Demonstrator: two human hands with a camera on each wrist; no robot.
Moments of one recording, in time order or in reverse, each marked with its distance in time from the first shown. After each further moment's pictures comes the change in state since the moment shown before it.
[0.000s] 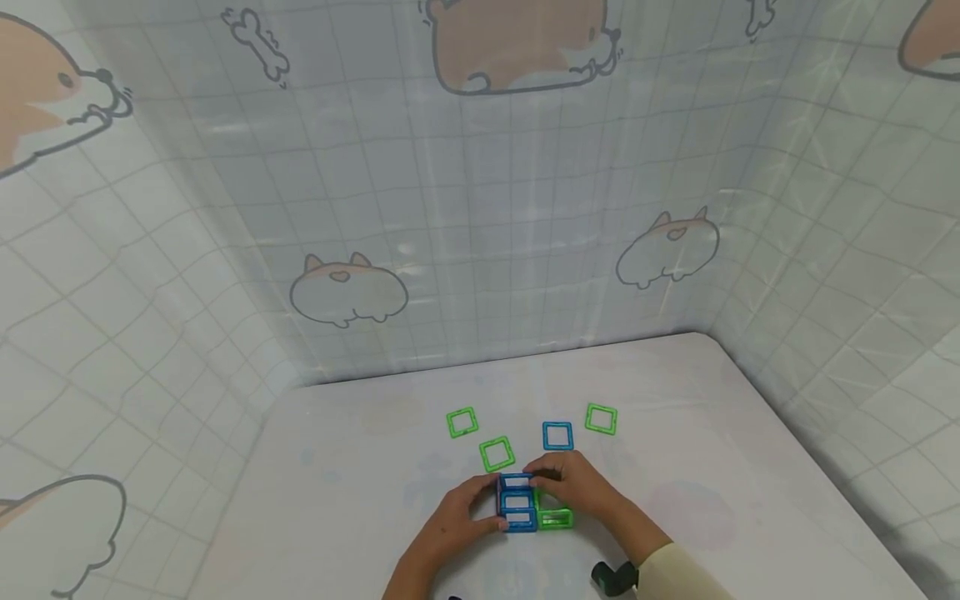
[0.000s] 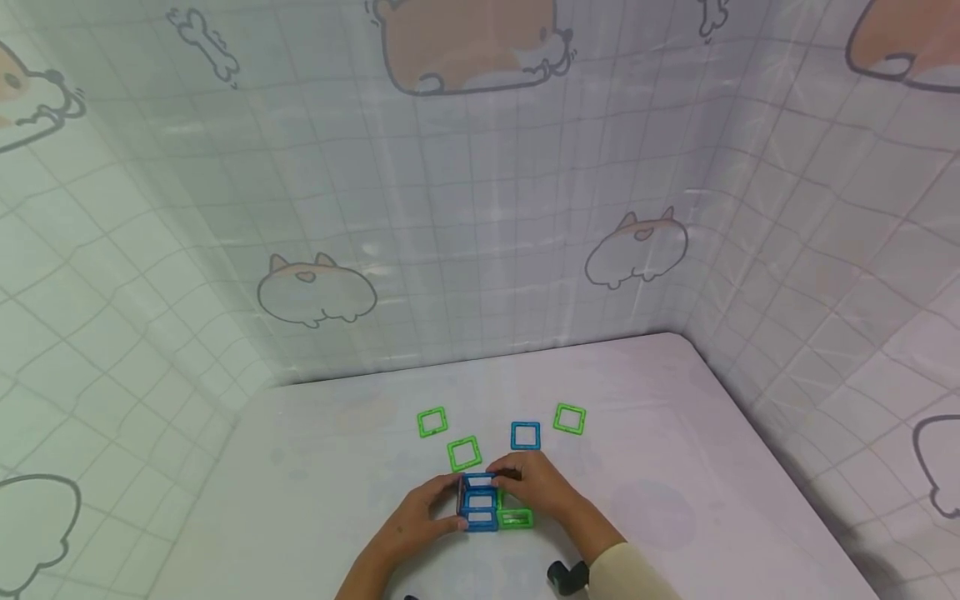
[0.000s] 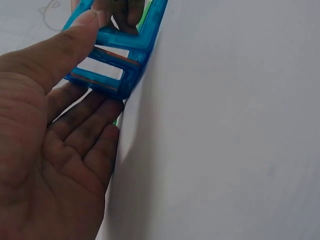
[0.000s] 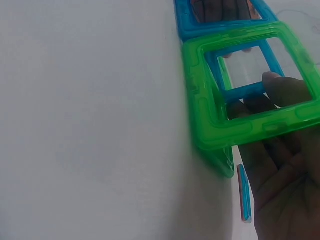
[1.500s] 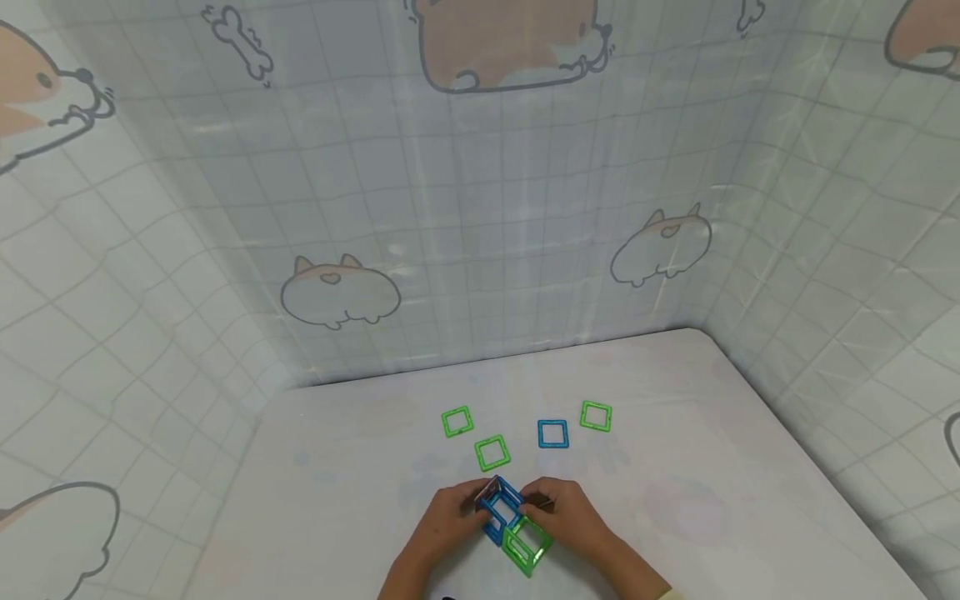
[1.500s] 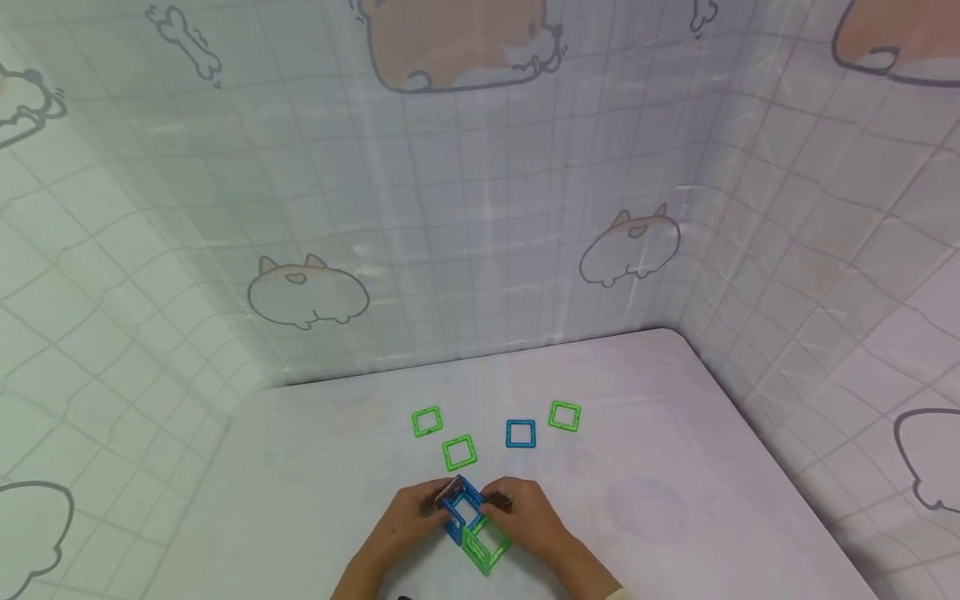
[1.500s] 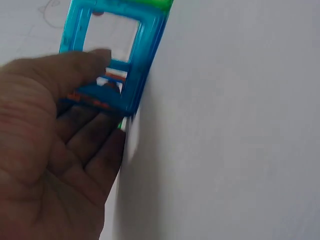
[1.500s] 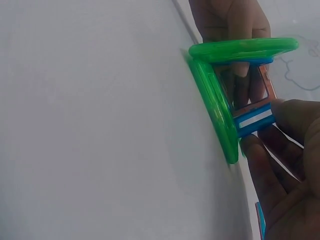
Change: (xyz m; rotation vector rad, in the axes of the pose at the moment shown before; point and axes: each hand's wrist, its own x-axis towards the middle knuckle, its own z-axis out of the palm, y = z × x) left_hand 0.001 0.004 -0.005 -0.004 0.046 -0.016; right_hand -0.031 -0.019 0.033 0.150 0.098 0.066
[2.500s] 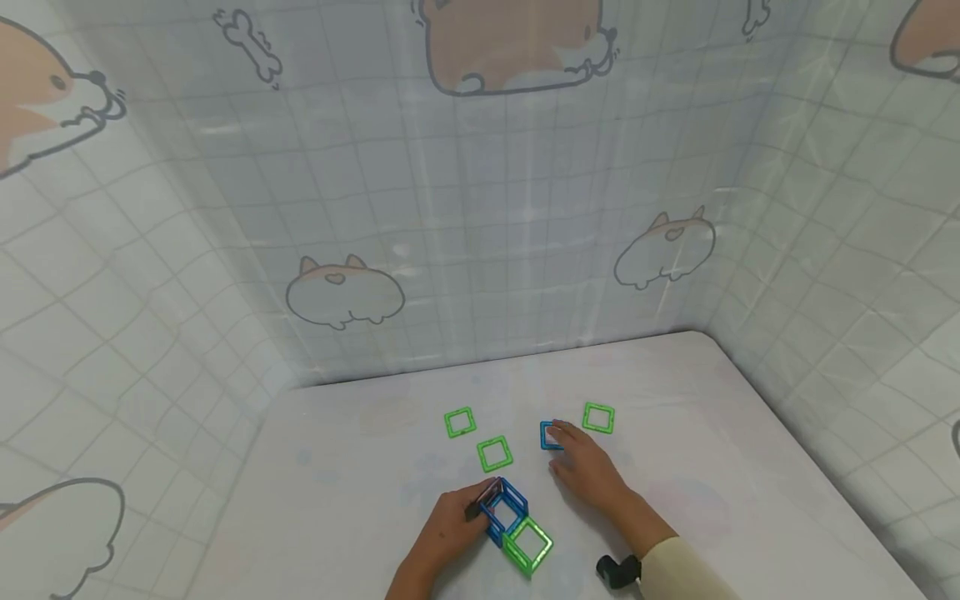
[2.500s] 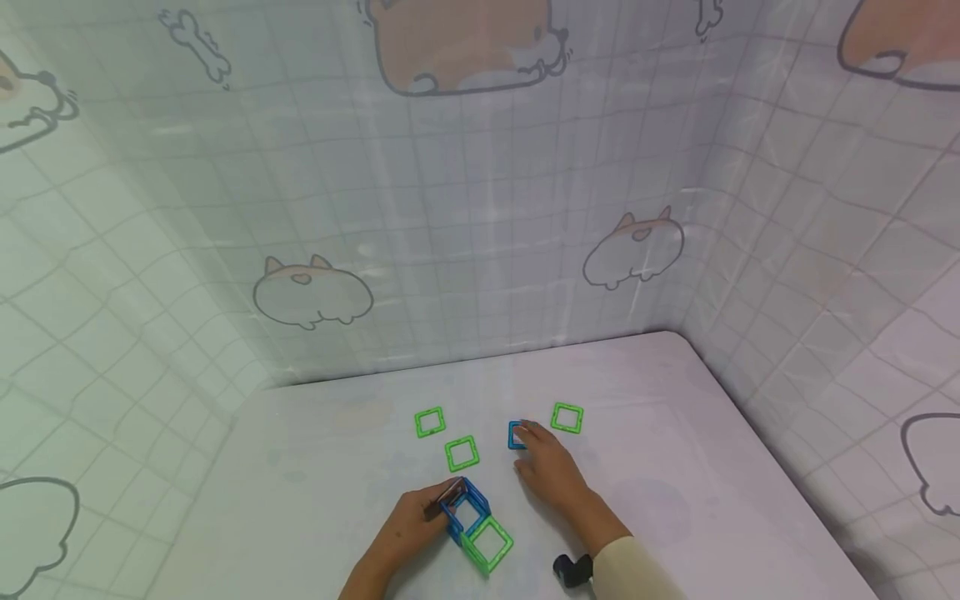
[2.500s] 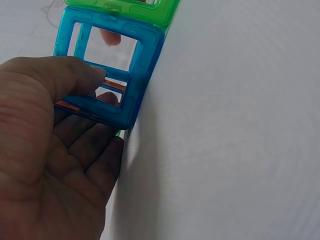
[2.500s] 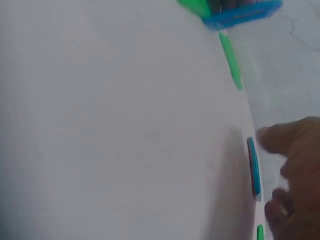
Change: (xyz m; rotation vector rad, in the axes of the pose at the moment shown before) left_hand -0.003 0.004 0.005 -0.019 0.018 -0.044; right_hand 0.035 0.024 -0.043 -0.607 0.190 0.017
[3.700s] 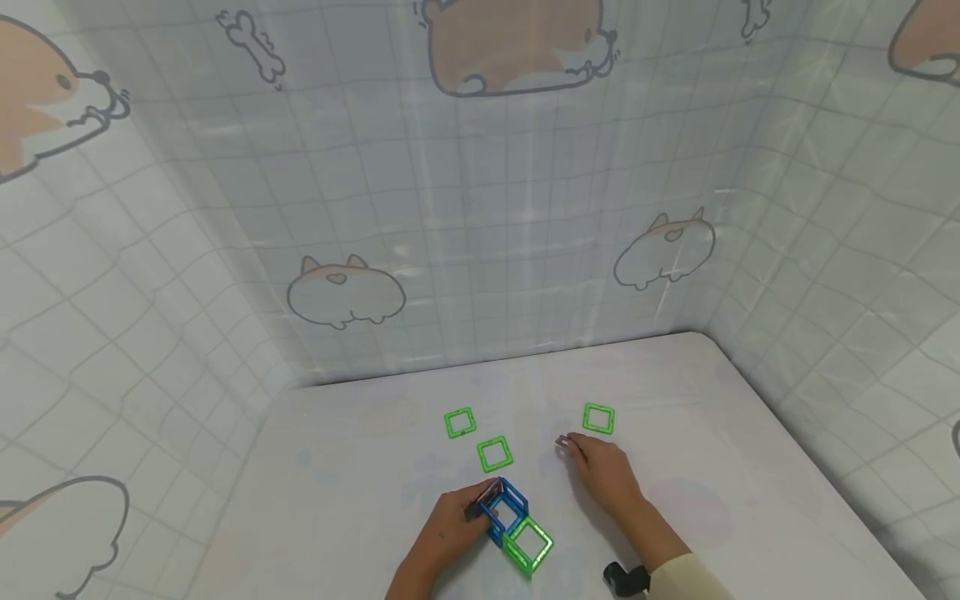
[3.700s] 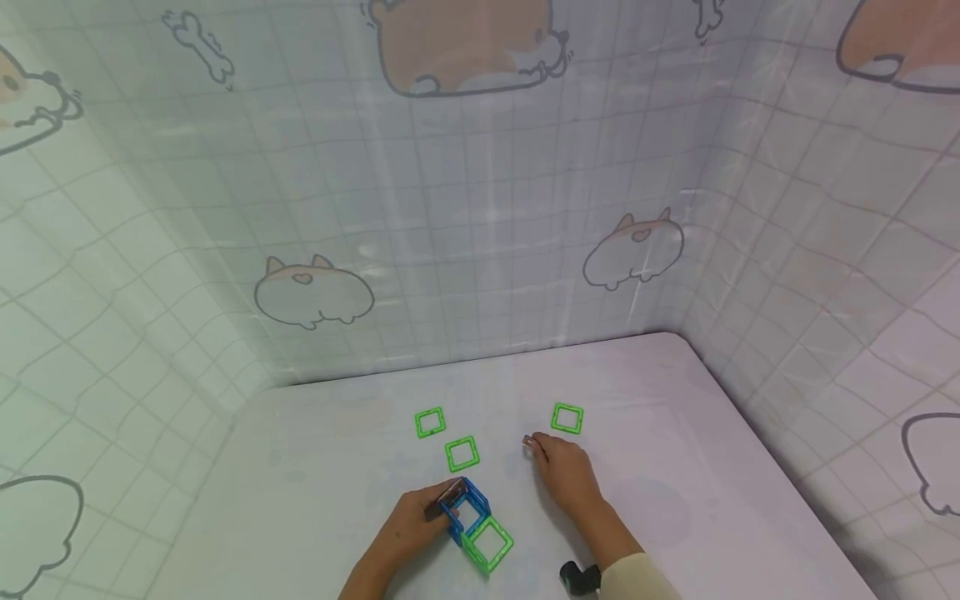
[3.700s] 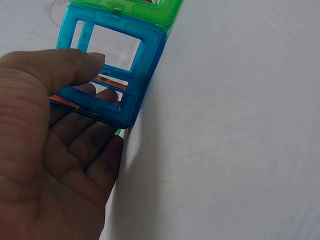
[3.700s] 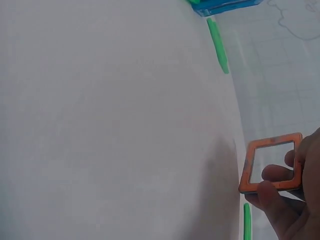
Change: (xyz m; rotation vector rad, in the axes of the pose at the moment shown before) left_hand -0.001 -0.002 0.001 -0.030 -0.024 -0.043; right_hand -0.012 0.002 -0.013 -0.041 0.220 0.047
